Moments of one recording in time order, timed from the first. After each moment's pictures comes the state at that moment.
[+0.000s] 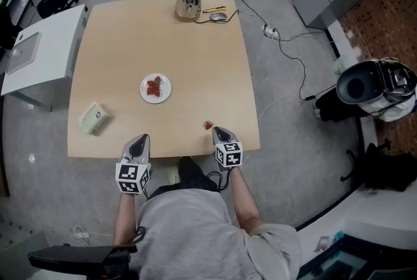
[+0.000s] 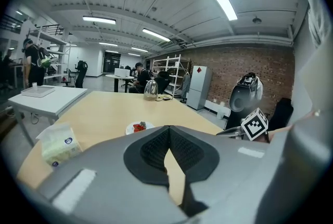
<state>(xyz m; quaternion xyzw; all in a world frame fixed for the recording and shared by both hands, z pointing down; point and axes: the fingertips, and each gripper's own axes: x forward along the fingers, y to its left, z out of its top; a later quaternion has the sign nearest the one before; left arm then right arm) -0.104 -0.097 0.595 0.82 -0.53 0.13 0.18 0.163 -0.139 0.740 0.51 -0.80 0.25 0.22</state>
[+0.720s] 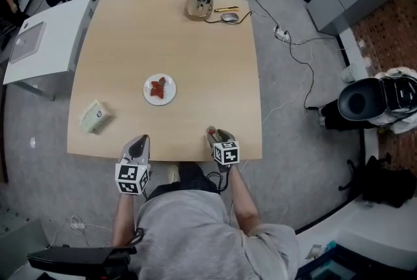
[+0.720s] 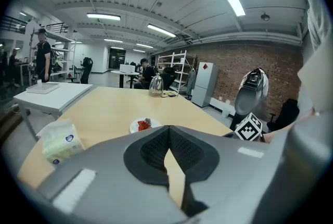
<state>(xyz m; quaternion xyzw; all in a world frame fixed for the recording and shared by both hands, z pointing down) -0.112 -0.116 0.609 0.80 -0.55 0.15 0.20 0.151 -0.160 0.800 0.46 -0.79 0.31 0.29</state>
